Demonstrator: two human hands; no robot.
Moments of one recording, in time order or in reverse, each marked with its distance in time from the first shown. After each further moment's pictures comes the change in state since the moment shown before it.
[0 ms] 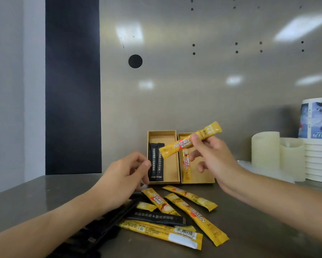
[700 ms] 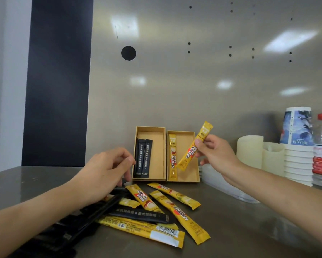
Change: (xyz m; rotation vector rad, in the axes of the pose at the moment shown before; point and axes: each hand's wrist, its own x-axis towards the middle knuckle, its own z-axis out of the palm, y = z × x) left_hand 0.000 0.002 -0.003 0.059 0.034 -0.019; right_hand 0.043 0.032 -0.053 -0.248 0.056 0.012
